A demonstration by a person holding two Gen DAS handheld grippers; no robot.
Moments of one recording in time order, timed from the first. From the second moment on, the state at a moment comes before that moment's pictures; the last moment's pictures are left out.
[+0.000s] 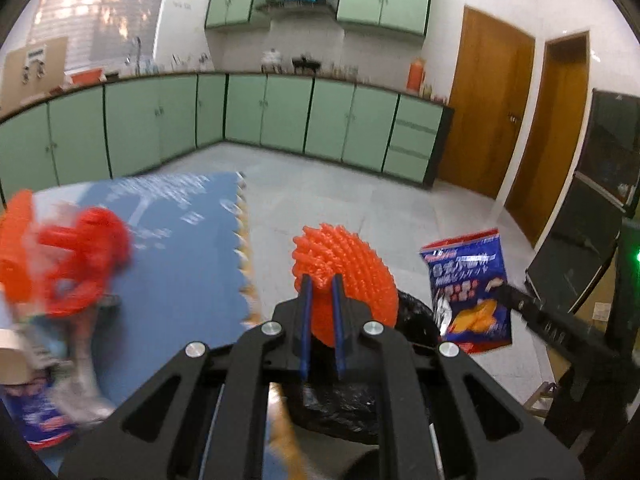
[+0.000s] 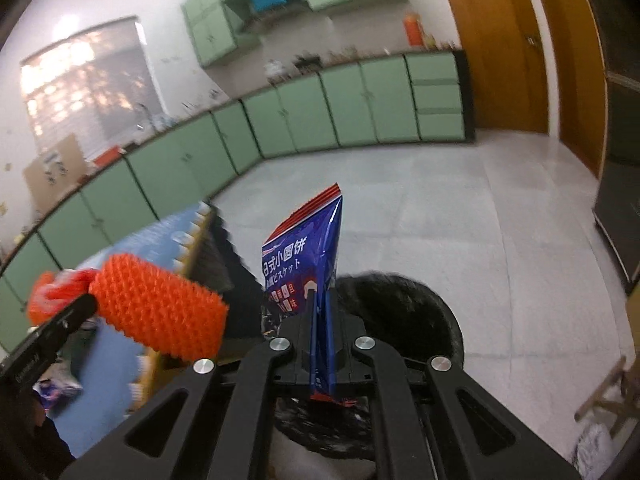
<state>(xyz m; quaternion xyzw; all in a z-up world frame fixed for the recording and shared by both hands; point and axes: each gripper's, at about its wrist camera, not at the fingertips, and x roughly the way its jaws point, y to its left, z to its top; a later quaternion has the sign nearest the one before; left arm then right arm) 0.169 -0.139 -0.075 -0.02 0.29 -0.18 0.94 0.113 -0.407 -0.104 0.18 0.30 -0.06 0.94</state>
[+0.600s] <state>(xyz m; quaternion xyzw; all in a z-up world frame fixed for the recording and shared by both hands) 0.254 -0.212 -0.146 -0.01 0.40 -0.21 0.89 0.158 -0.464 -0.173 0.23 0.35 -0.10 0.90</state>
